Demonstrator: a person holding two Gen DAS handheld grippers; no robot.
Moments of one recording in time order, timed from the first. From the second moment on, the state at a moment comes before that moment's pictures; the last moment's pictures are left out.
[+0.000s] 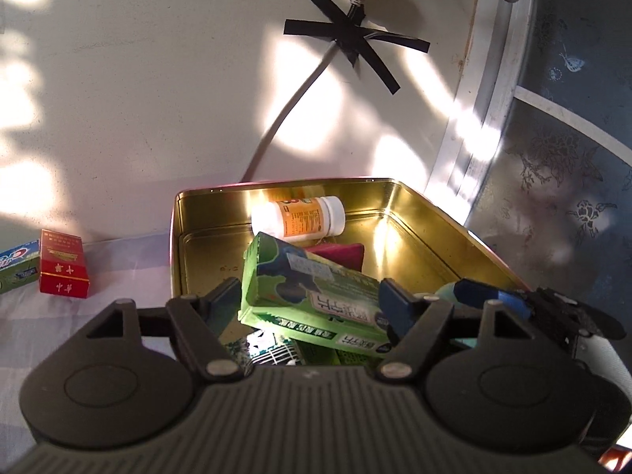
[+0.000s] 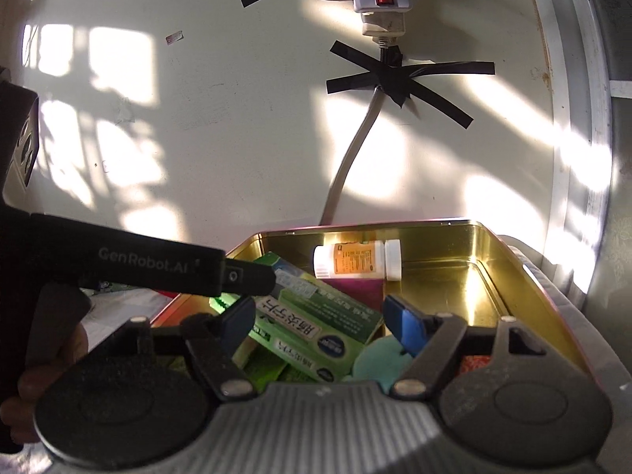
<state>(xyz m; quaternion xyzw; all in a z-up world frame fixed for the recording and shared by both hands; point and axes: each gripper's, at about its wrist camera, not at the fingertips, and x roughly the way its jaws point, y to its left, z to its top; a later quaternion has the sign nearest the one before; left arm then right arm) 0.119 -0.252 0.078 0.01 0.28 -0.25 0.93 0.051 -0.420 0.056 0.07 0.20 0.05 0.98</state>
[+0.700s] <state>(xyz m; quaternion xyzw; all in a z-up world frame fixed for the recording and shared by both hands) 0.003 -0.138 0.054 0.05 0.25 -0.13 0.96 -0.074 -0.331 0.048 0.09 0.19 0.04 0.98</state>
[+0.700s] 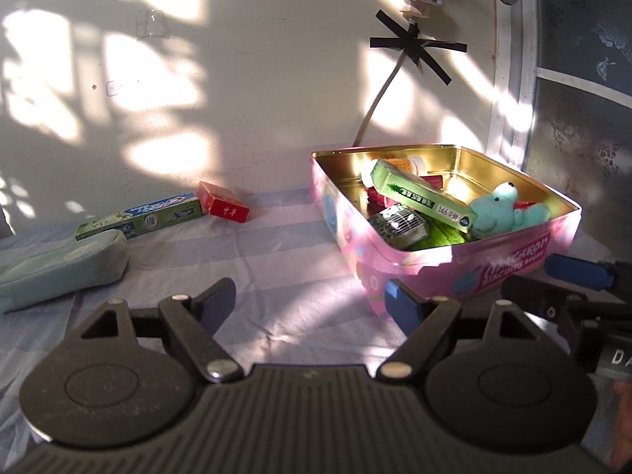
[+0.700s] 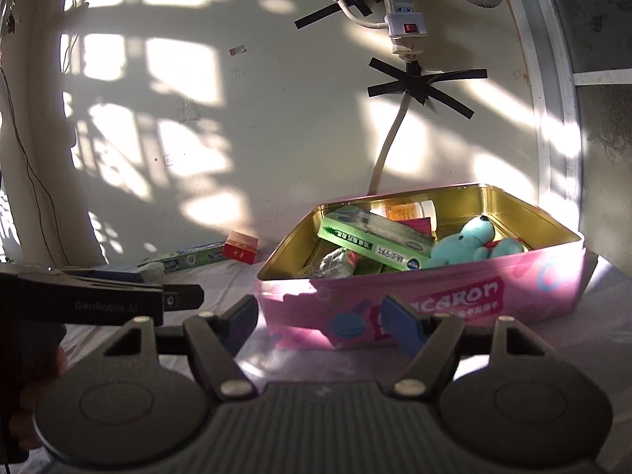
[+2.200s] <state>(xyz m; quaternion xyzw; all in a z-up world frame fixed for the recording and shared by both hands) 0.090 0.045 -0.006 -0.02 0.30 -0.01 0.95 0.104 -0.153 0.018 0.06 0.28 0.09 0.95</state>
